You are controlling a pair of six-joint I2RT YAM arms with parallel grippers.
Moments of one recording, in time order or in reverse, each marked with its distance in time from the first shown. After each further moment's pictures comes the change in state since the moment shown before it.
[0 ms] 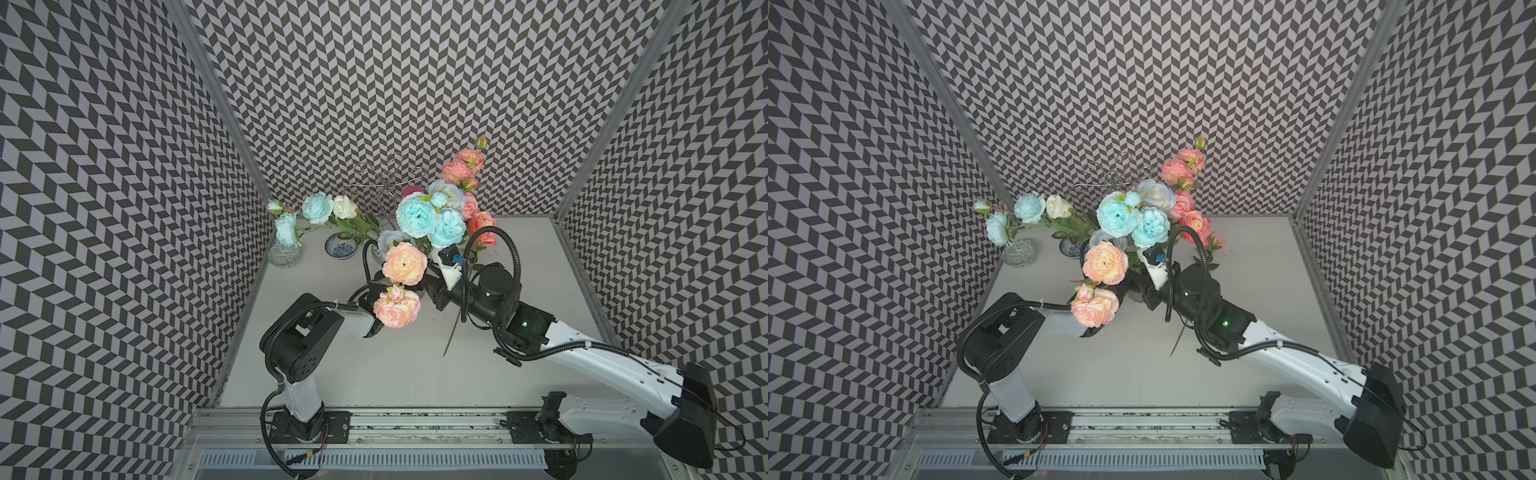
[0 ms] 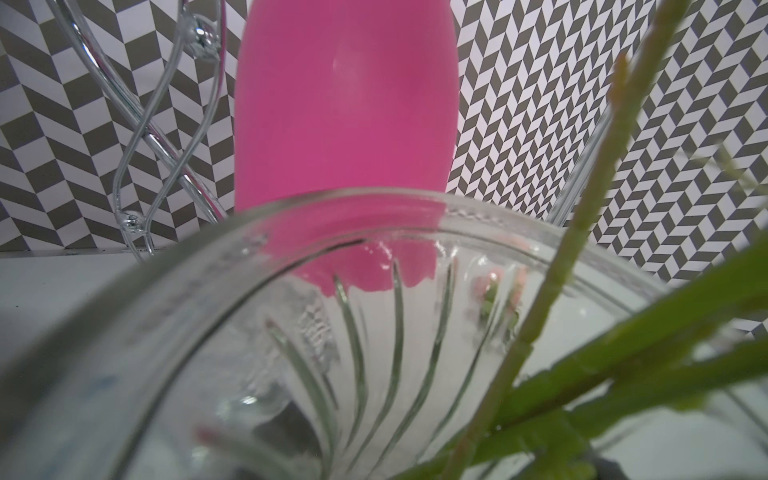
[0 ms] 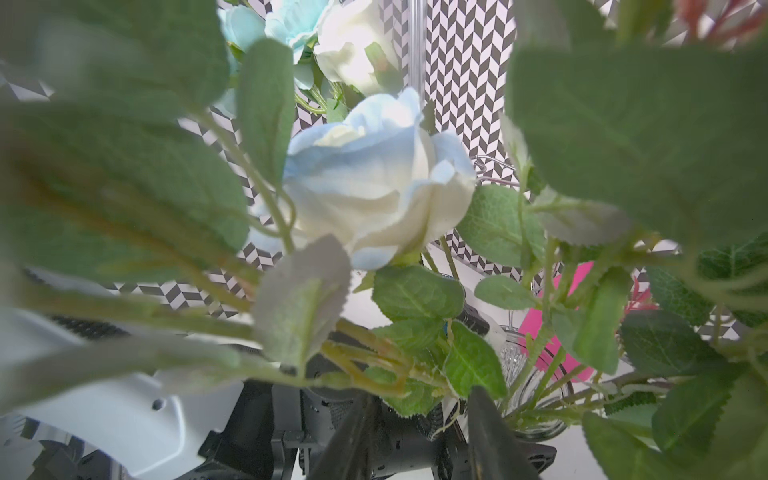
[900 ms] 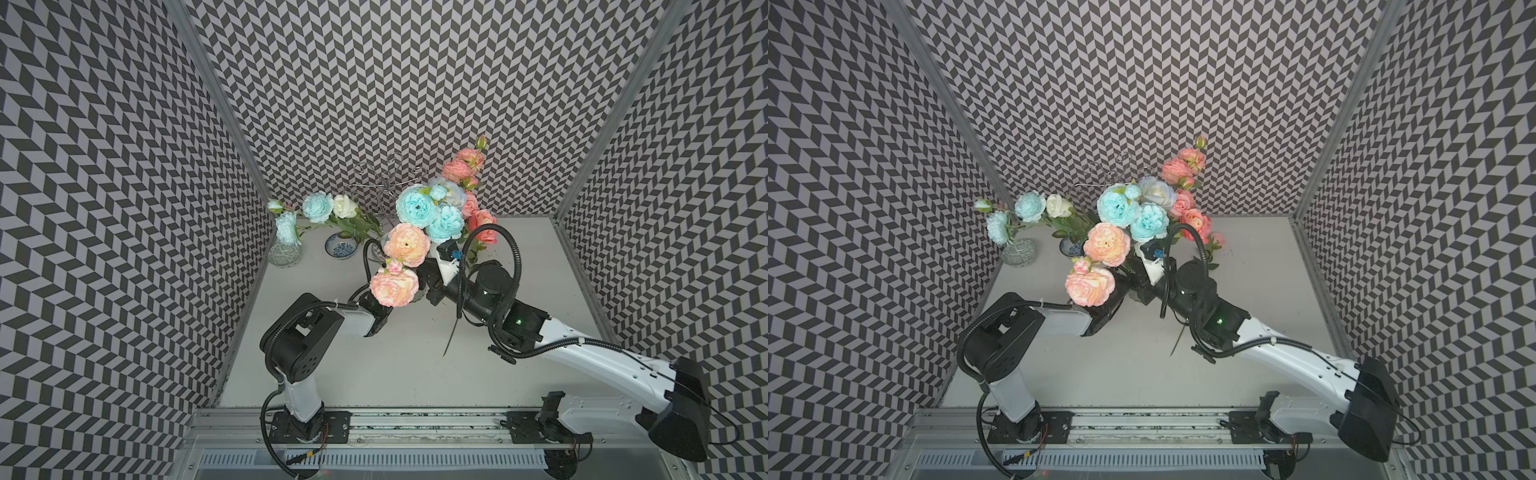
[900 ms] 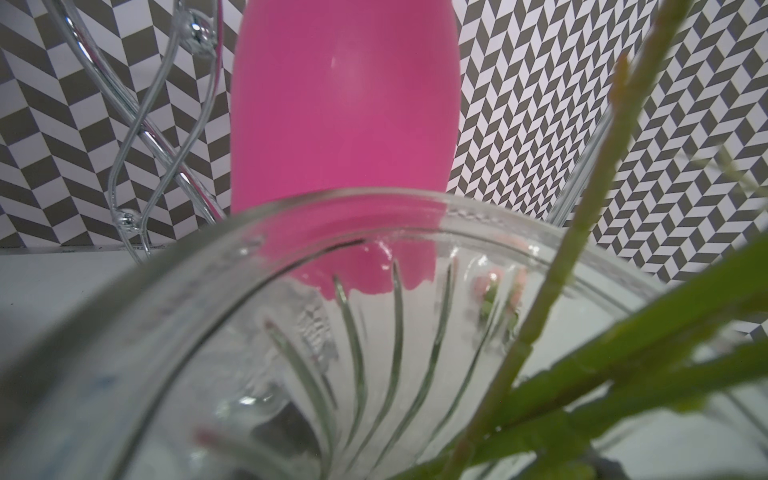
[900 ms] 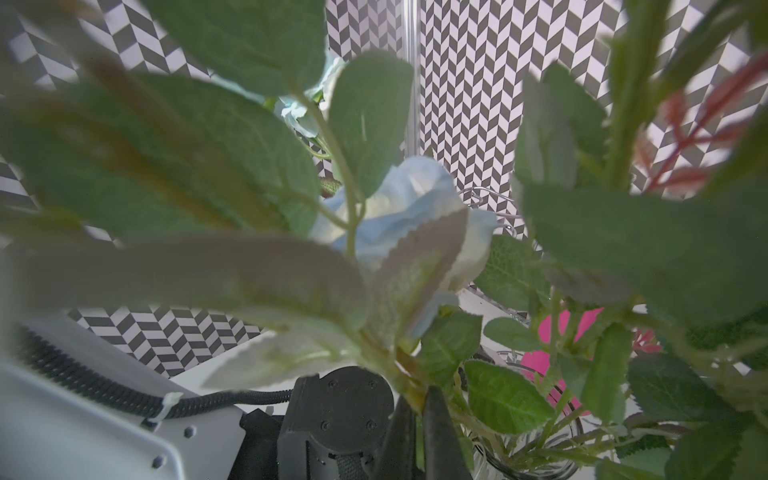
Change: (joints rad) left arm 0.000 0.002 0.008 -0.010 0.000 -0.008; right arm 0.017 0.014 0.023 0.065 0.032 0.031
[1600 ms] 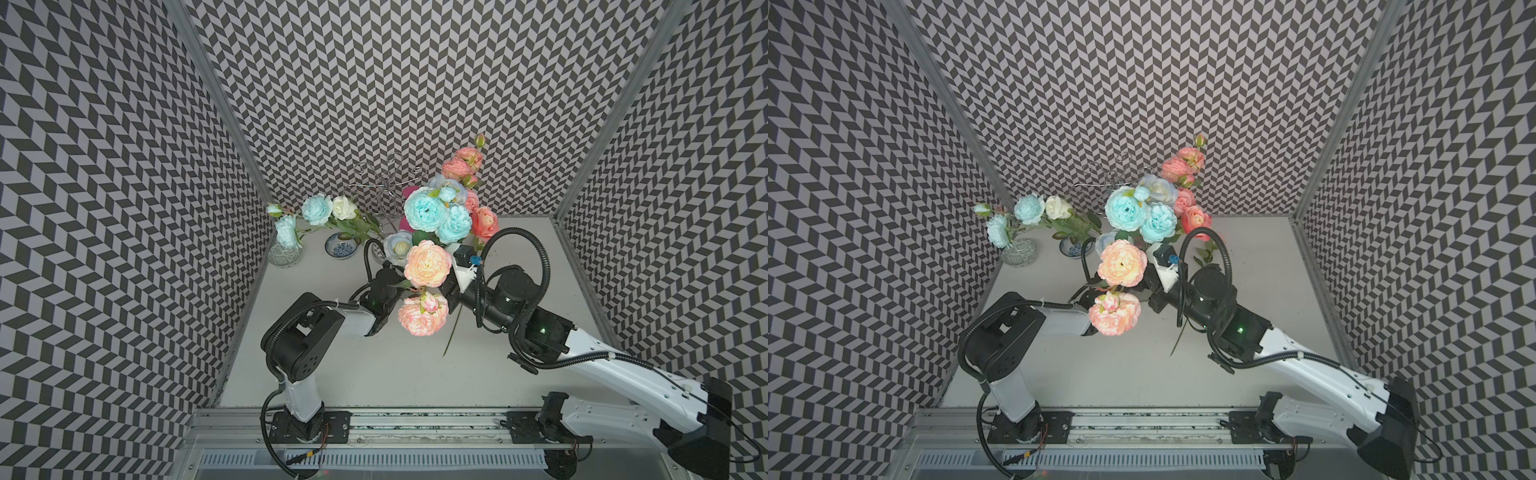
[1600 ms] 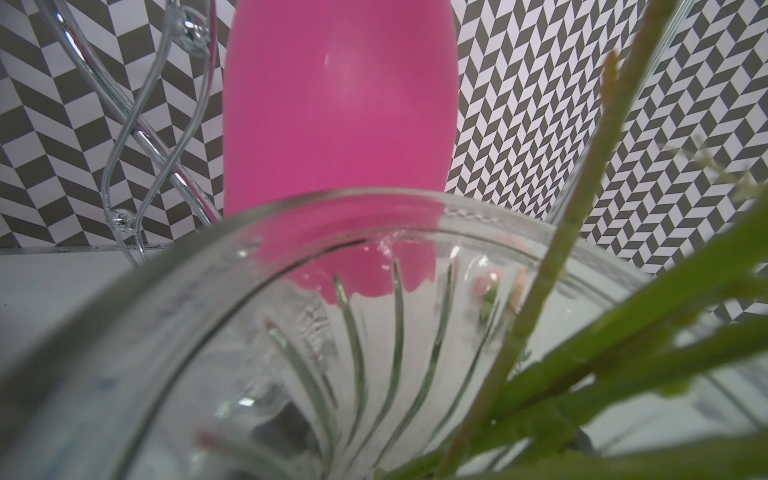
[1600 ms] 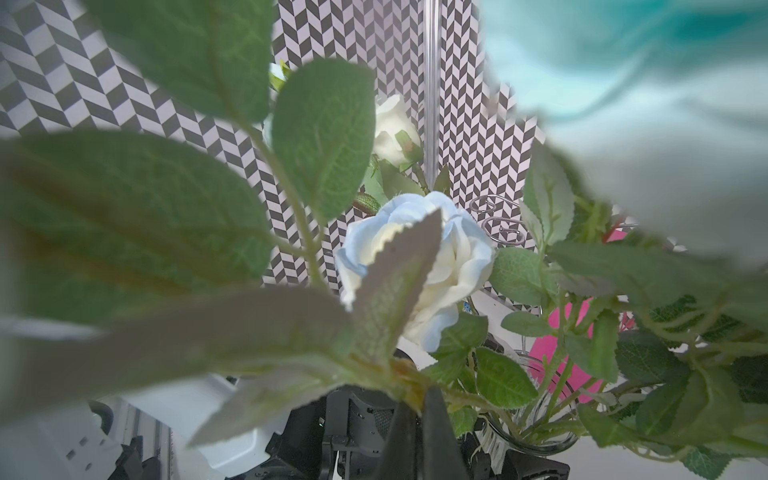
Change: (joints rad) left arm -0.001 0.008 0.010 -0.003 0.000 -0.002; right arm 0.000 -0.126 -0.029 -0.097 -0.066 0.010
